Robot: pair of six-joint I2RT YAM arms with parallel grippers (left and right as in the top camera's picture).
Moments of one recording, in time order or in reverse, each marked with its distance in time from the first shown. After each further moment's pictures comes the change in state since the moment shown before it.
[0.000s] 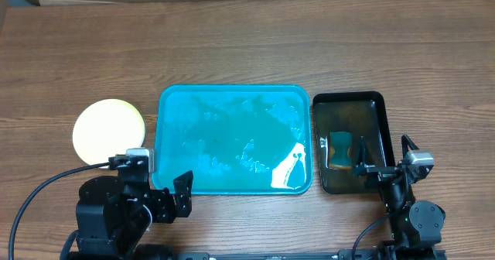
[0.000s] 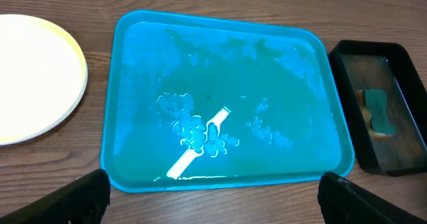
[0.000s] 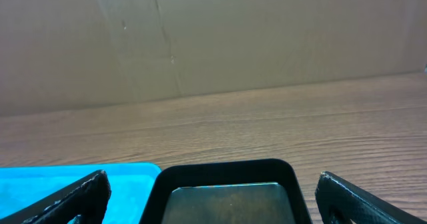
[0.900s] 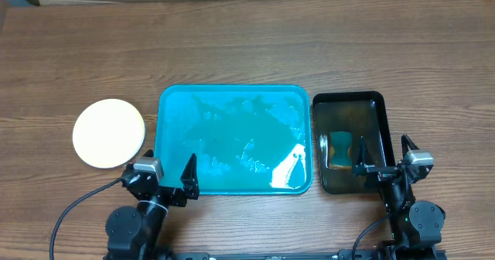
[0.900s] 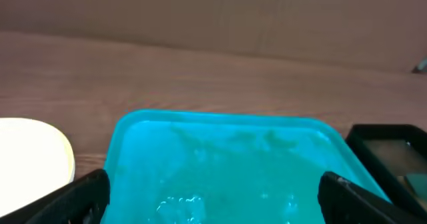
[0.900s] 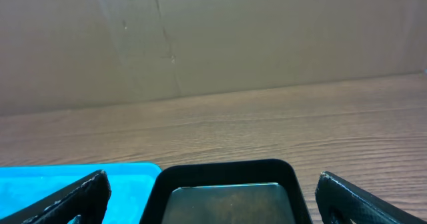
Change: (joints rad) left arm 0.014 -0.477 -0.669 0.729 -0.033 -0.002; right arm 0.000 0.000 0.000 0.000 -0.003 -0.003
